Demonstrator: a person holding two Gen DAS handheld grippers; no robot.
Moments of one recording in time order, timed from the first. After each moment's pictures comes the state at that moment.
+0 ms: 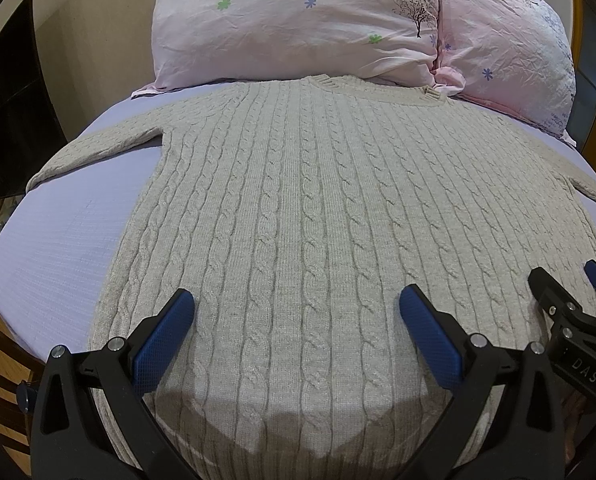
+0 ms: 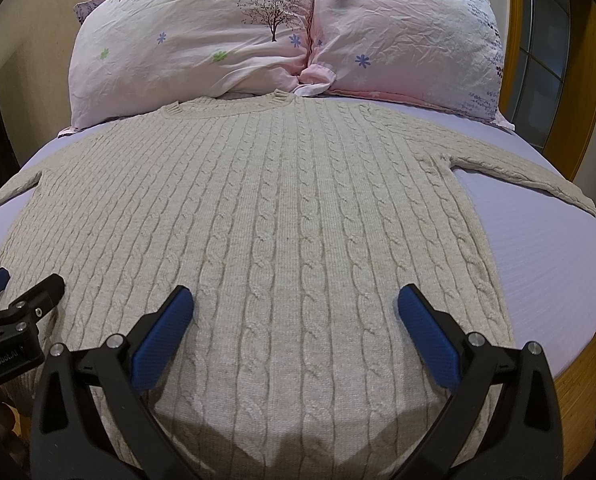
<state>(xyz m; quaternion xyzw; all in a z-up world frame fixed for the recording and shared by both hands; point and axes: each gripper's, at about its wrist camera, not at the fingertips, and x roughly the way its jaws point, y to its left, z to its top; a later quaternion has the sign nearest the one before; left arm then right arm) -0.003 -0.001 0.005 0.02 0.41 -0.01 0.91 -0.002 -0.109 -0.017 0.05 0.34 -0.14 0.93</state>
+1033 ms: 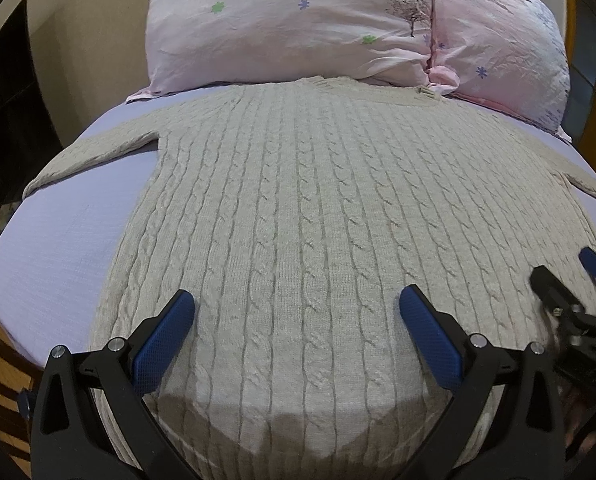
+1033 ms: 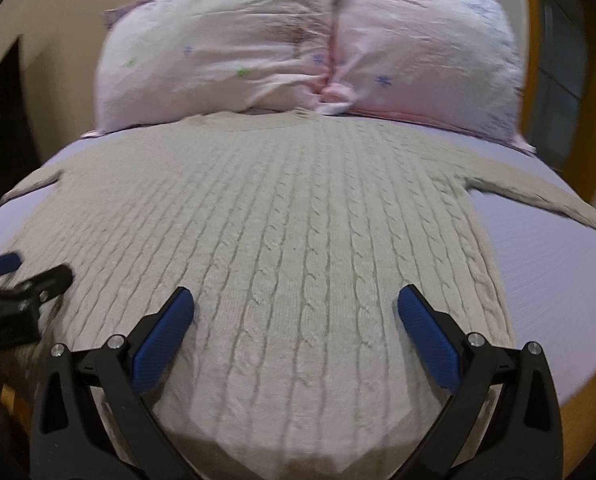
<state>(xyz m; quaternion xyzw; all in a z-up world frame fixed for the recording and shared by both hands) 0.000 0.002 0.006 0.03 0.40 -0.03 0.91 -0.011 -0.120 -0.015 0.03 0.31 -0.08 0.95</state>
